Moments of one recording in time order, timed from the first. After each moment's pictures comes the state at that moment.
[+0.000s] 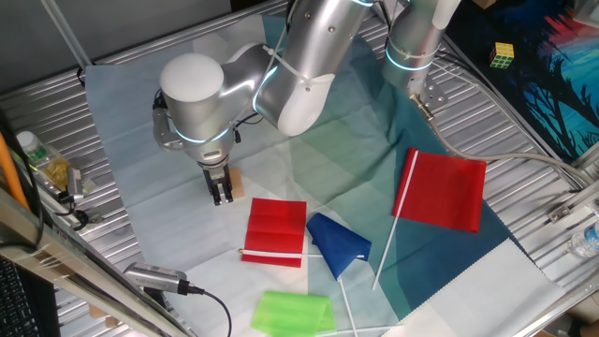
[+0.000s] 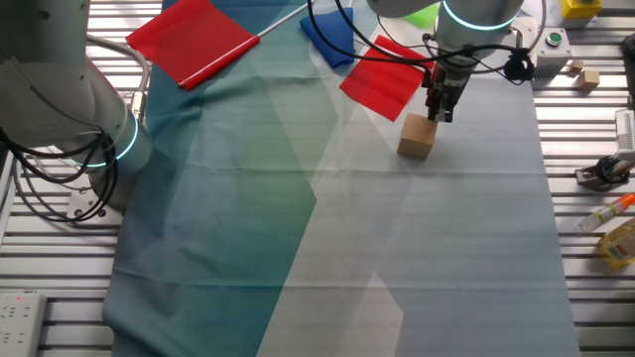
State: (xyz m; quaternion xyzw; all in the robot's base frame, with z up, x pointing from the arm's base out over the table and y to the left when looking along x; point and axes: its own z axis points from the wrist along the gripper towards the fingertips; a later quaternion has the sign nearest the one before) arm 0.584 0.102 0.043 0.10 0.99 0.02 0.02
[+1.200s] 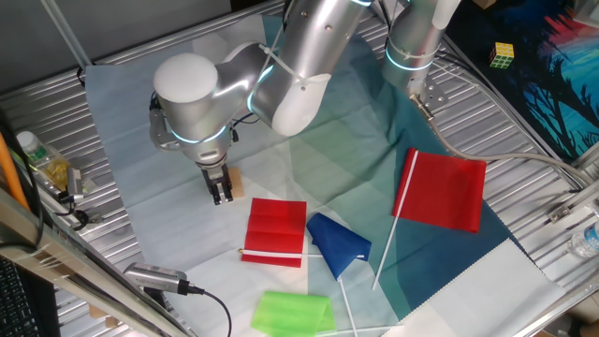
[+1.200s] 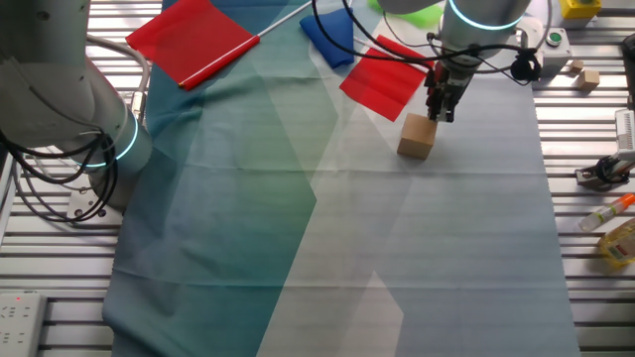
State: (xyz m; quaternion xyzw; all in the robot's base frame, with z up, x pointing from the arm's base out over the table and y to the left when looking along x) arm 0.585 0.103 0.043 0.09 1.00 0.01 0.00
